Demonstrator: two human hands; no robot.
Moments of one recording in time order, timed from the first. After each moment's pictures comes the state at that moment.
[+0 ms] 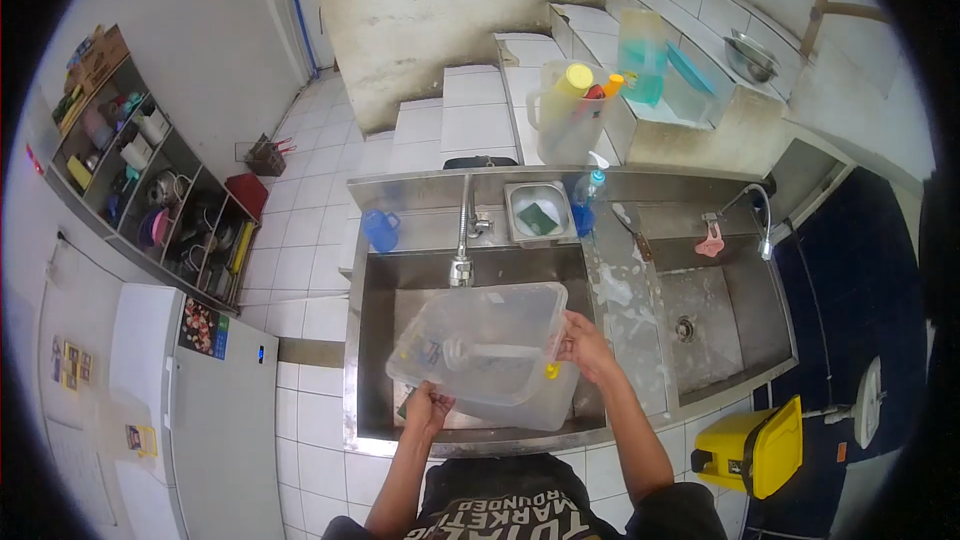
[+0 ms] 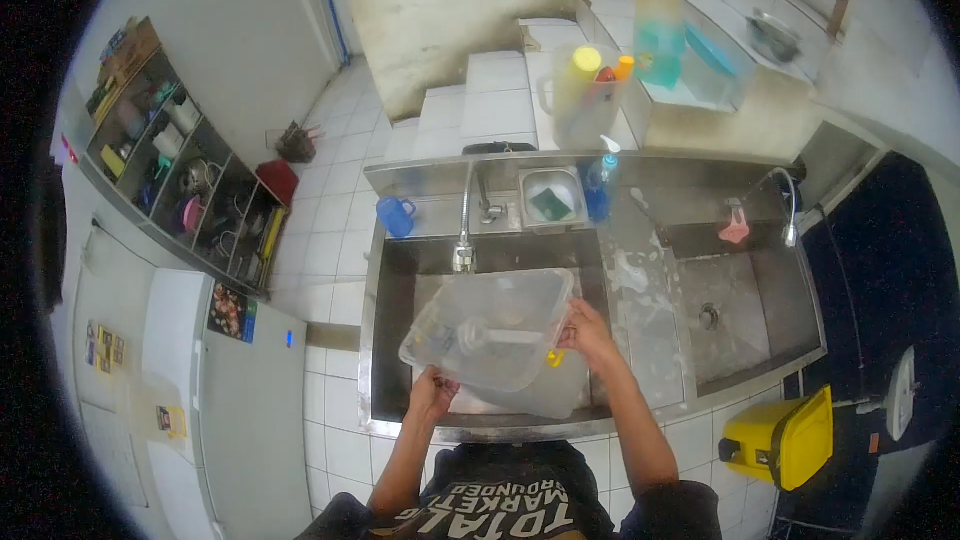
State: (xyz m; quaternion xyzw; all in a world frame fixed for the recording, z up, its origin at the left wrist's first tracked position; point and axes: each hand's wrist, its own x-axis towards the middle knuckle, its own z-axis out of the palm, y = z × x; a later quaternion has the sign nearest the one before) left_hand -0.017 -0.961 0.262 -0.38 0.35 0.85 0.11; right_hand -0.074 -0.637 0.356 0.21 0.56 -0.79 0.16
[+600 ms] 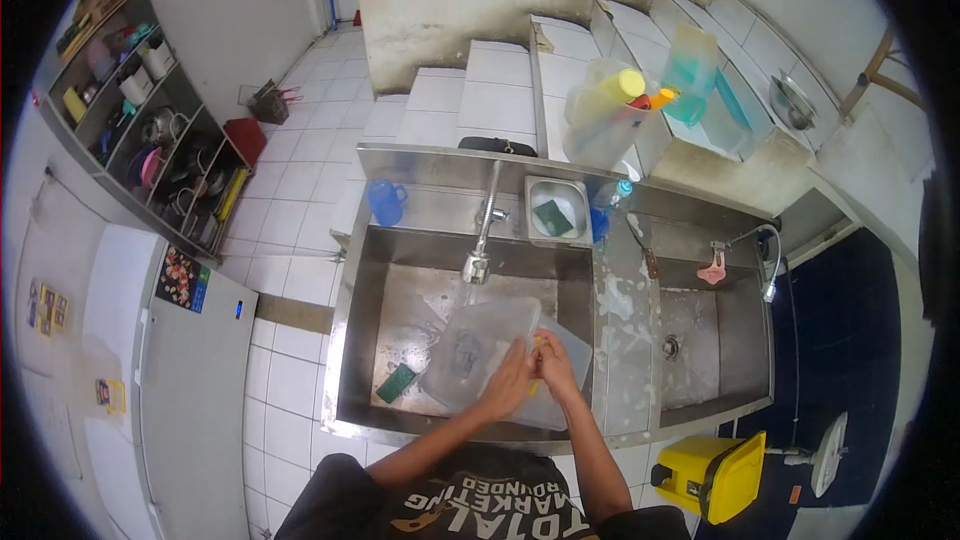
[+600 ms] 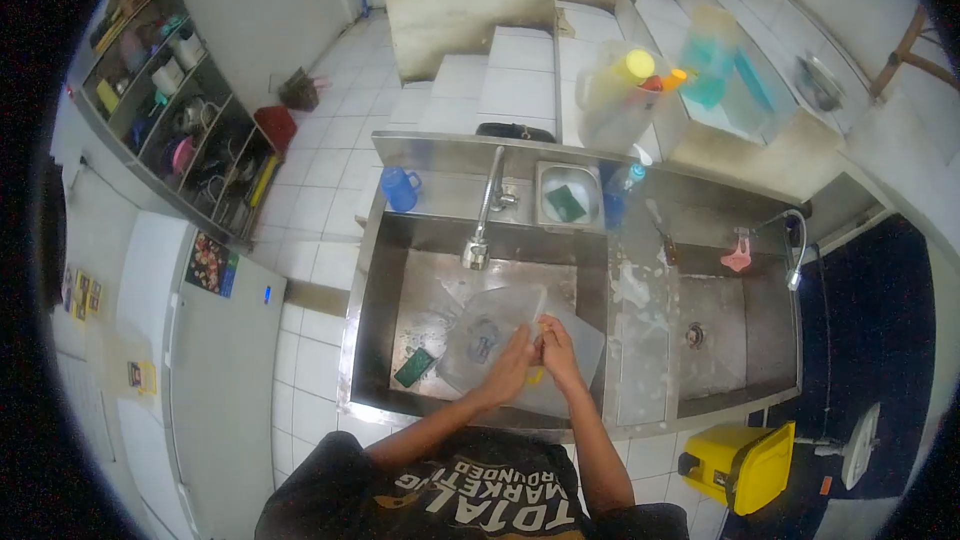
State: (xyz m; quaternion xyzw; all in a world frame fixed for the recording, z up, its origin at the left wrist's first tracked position) left_hand -0.056 -0.823 0.280 0.11 0.80 0.59 0.11; right_hand -0.077 -0.682 0.275 0.16 0.67 -0.71 0.14
